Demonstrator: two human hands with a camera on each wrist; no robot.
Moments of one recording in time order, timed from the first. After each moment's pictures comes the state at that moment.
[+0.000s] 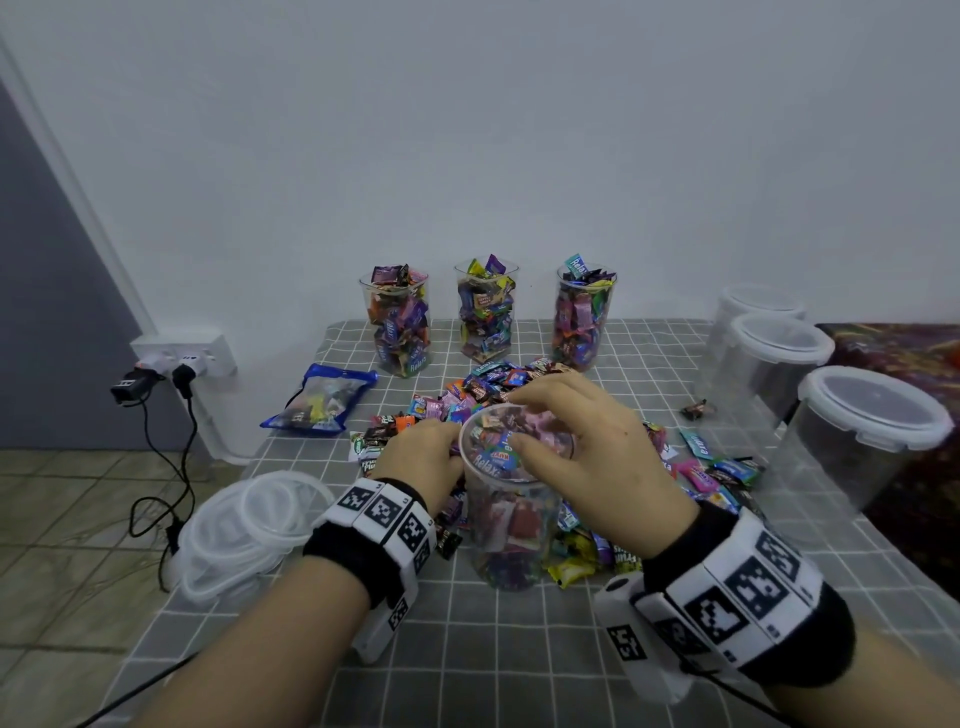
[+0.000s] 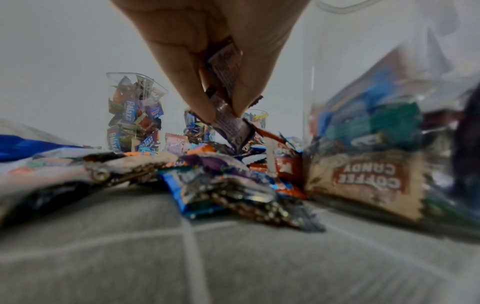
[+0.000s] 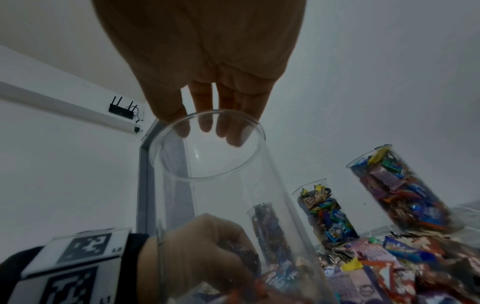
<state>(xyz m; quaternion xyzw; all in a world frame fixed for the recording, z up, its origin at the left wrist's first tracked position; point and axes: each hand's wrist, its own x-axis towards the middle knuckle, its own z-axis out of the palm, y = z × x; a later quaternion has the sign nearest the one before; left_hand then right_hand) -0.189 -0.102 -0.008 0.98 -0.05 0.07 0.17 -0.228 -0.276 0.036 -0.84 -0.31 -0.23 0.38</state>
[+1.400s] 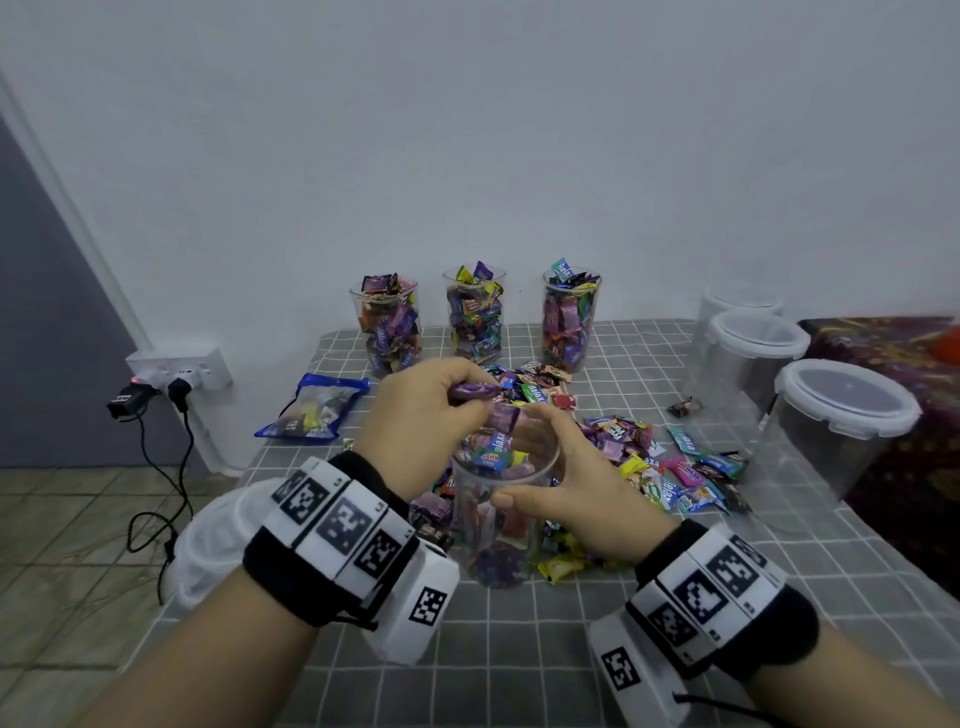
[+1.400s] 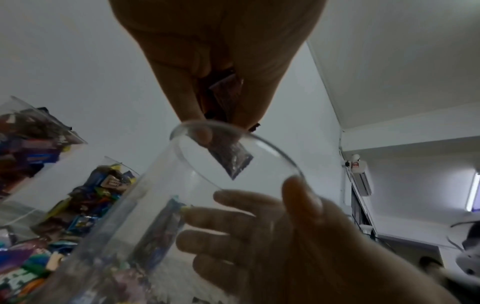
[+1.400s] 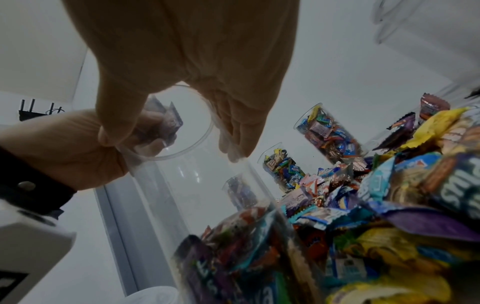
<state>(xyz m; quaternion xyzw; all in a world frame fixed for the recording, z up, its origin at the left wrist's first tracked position) -0.230 -0.118 0.064 0.87 -0.12 0.16 0.44 -0.231 -0.289 0.012 -0.80 -0.20 0.06 0.56</state>
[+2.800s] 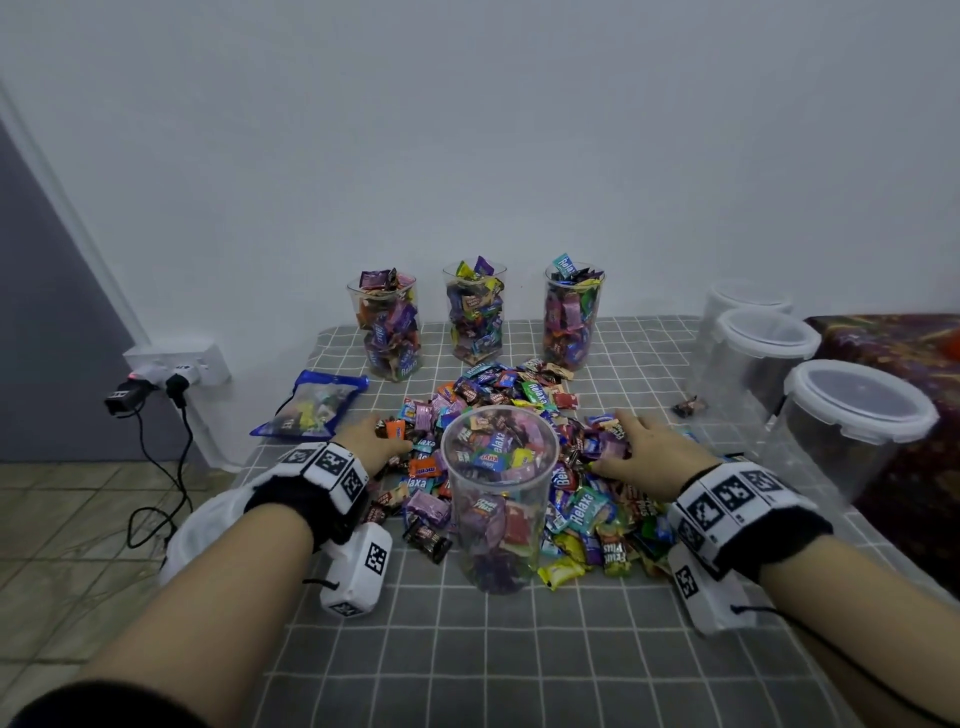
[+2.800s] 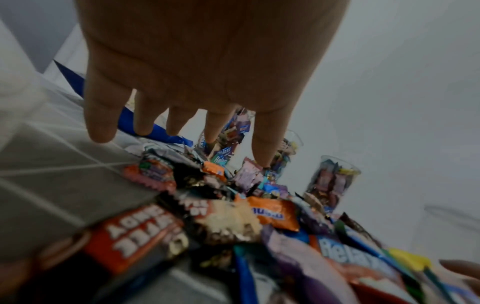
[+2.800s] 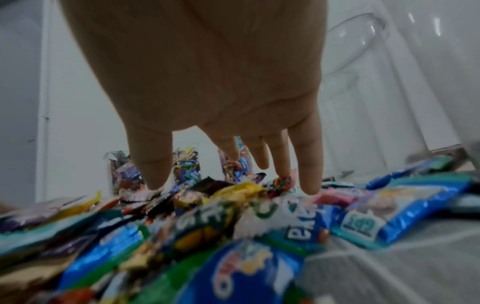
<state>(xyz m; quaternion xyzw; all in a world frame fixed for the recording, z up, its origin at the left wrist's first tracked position) -0.133 -0.042 -0.033 0.94 0.14 -0.08 0.30 -0.155 -0.358 -0.009 -0.98 0.00 0.13 0.12</state>
